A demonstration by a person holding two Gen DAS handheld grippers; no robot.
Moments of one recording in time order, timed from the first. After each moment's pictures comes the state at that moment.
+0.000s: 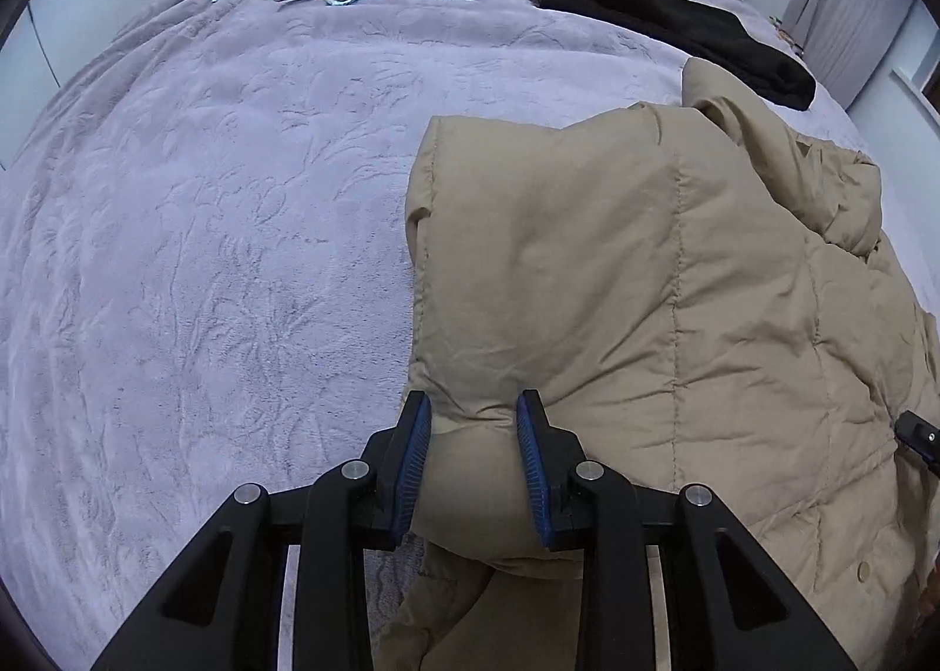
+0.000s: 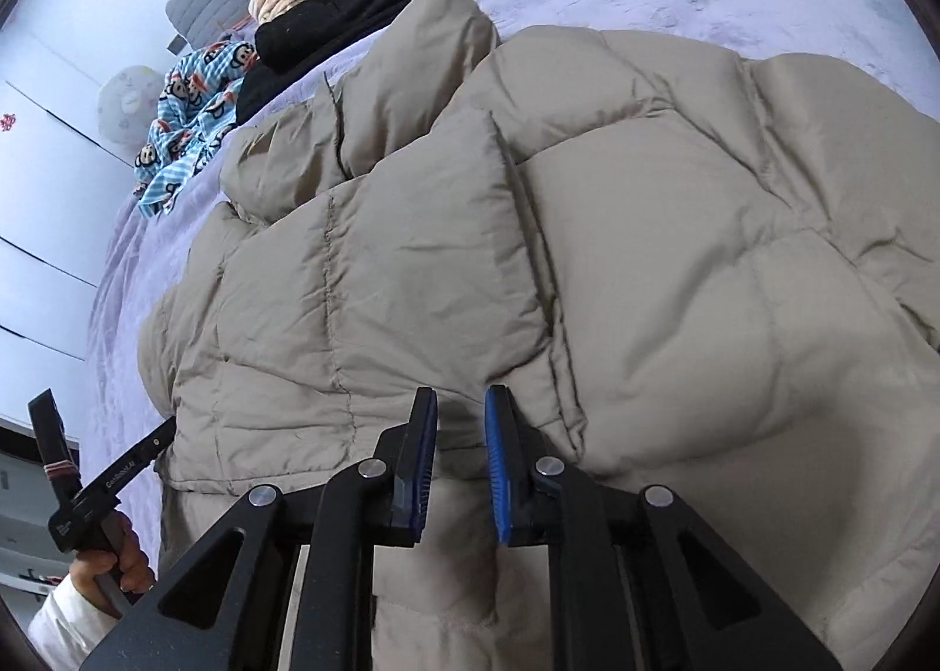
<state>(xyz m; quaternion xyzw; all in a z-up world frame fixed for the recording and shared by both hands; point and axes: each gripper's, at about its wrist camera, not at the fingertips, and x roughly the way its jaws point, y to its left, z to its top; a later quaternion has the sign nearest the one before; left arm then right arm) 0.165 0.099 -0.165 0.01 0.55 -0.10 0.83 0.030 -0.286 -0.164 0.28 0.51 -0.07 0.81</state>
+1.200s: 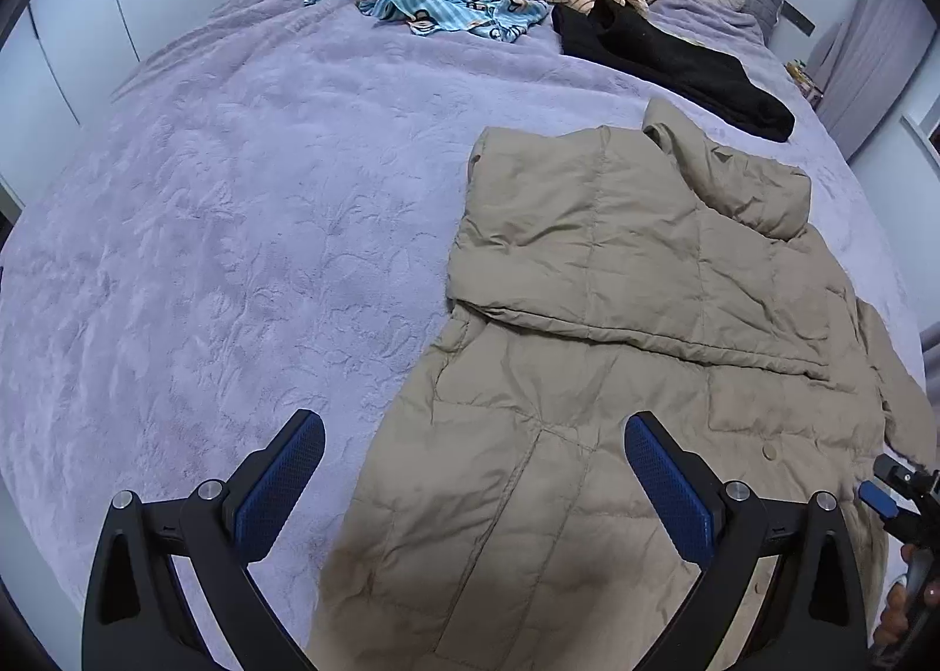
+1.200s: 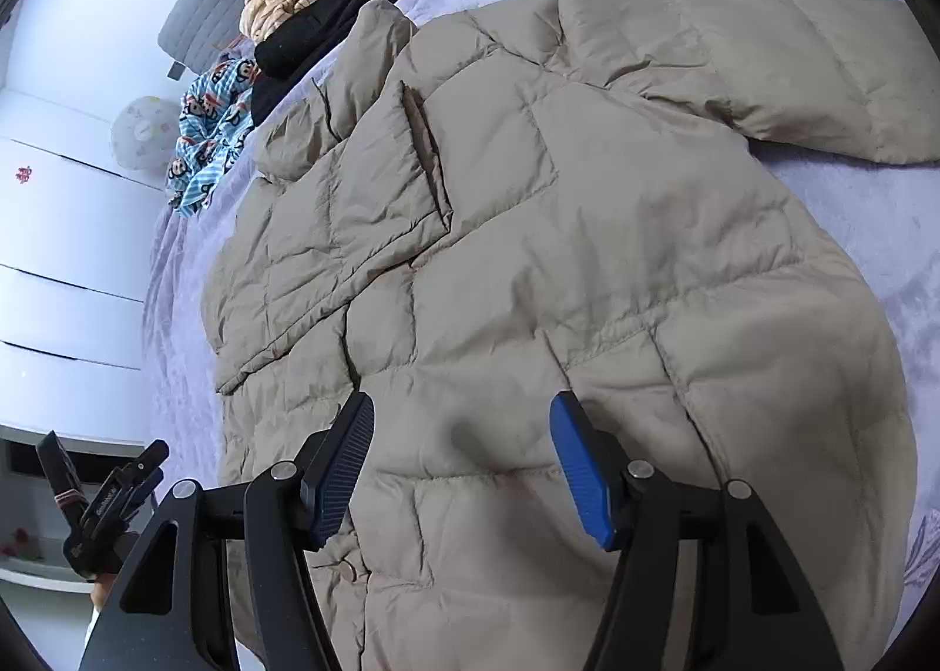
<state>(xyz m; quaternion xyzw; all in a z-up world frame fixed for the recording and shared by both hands) 0.031 0.132 -0.070 -0.03 0.54 -0.05 0.84 -0.087 -0.305 -0.134 0.36 0.51 -0.05 0.78</state>
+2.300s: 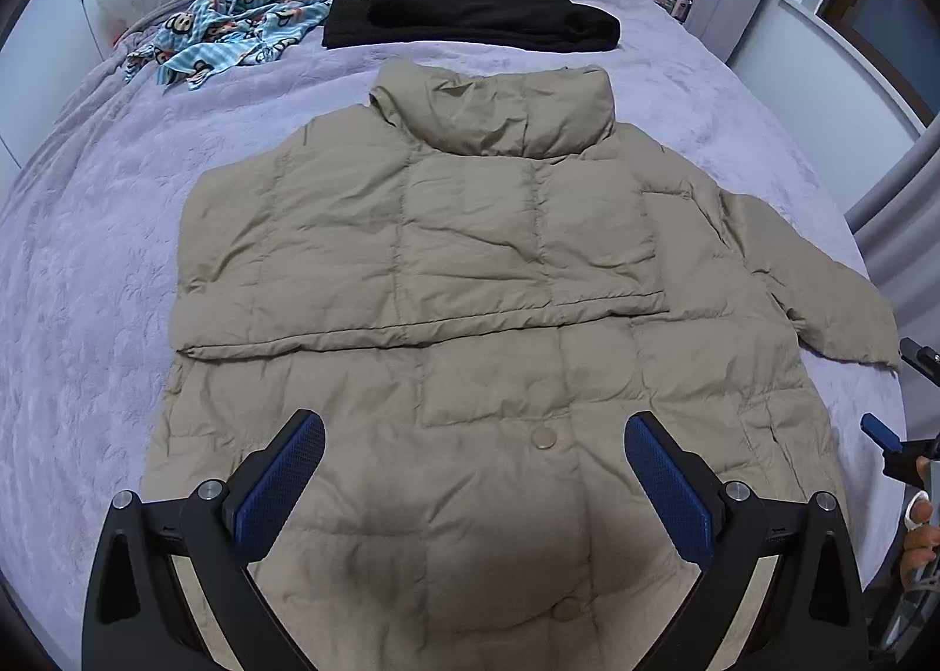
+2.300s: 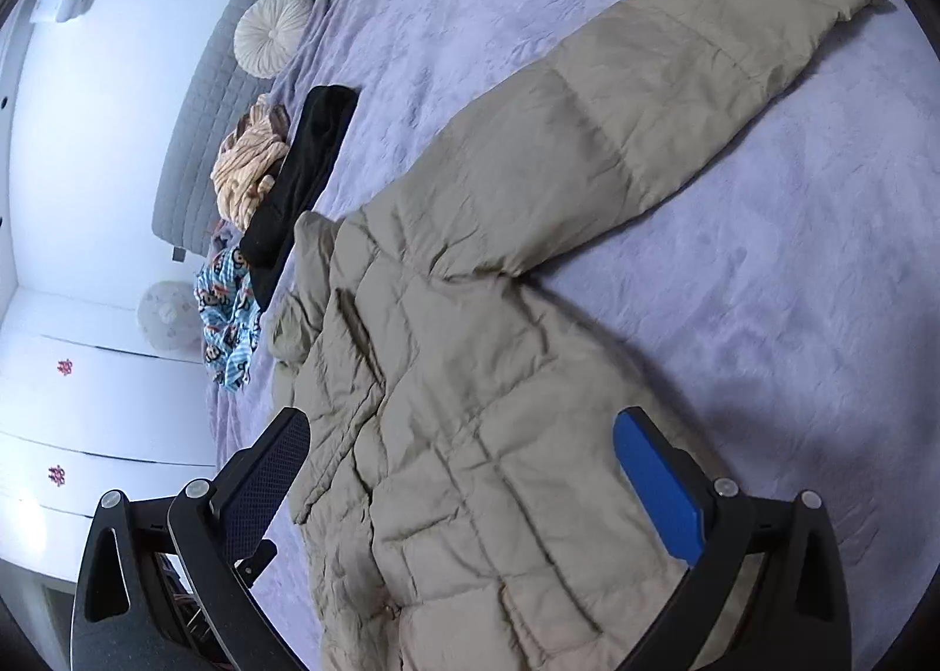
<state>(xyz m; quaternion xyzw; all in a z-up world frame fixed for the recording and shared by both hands) 0.010 -0.061 -0.061 0.05 0.55 -0.19 0.81 -0.174 -0.431 -0.113 0.52 0.38 -0.12 0.76</state>
